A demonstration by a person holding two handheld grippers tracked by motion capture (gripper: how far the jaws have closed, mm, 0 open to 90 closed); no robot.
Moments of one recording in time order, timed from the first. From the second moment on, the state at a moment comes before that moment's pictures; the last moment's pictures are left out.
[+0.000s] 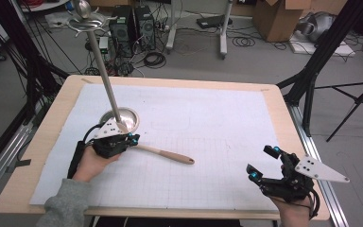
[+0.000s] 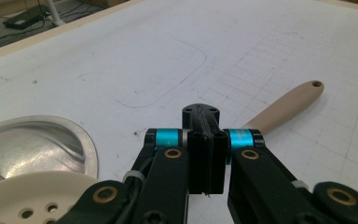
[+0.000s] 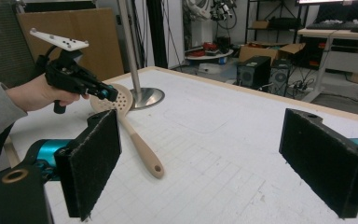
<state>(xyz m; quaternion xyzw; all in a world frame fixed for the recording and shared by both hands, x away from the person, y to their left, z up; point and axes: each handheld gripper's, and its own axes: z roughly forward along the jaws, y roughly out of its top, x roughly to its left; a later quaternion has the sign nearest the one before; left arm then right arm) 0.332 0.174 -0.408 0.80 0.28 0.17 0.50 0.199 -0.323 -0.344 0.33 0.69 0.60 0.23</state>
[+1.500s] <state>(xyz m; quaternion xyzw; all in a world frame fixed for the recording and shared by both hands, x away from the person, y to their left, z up) 0.362 0.150 -0.443 0.85 0.32 0.16 0.39 0.199 -0.322 -0.343 0.32 0.69 0.61 0.22</state>
